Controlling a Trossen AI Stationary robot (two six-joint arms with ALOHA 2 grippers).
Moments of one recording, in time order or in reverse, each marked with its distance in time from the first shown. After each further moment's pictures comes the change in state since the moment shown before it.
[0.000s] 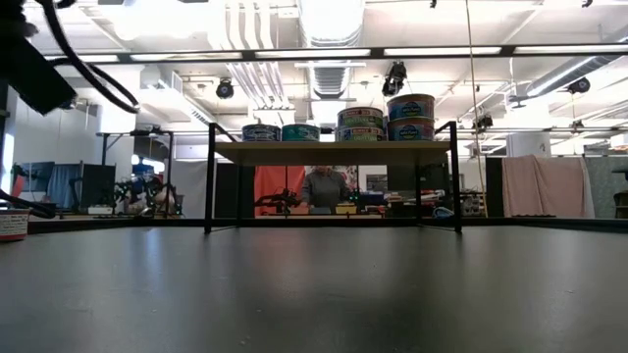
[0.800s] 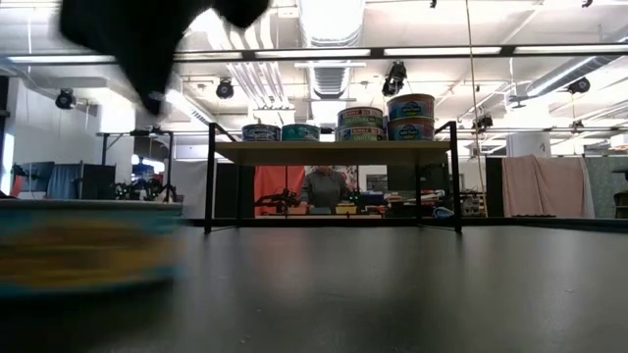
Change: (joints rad) left arm 0.069 0.293 0.552 0.196 -0.396 0.188; right arm 0.212 0.316 0.292 -0.437 0.187 0.565
